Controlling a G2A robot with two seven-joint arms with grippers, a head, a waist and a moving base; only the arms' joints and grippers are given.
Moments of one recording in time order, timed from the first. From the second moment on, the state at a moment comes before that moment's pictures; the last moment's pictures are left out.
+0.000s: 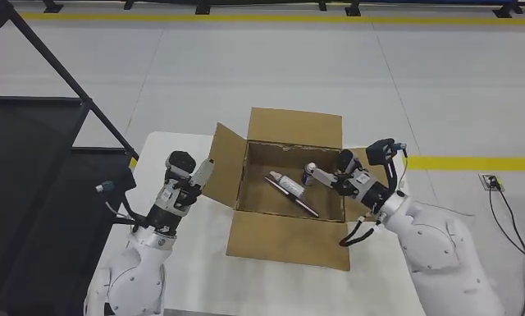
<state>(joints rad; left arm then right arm) 1.29 -1.51 -1.60 -2.00 0.67 -0.34 -0.29 -1.01 -1.20 1.41 -1.76 -0.61 -0.32 0.56</state>
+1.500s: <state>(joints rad) 1.26 -1.48 -1.69 -1.91 0.44 -0.24 -0.38 -0.39 -1.40 0.79 -0.92 -0.94 0.21 0.81</state>
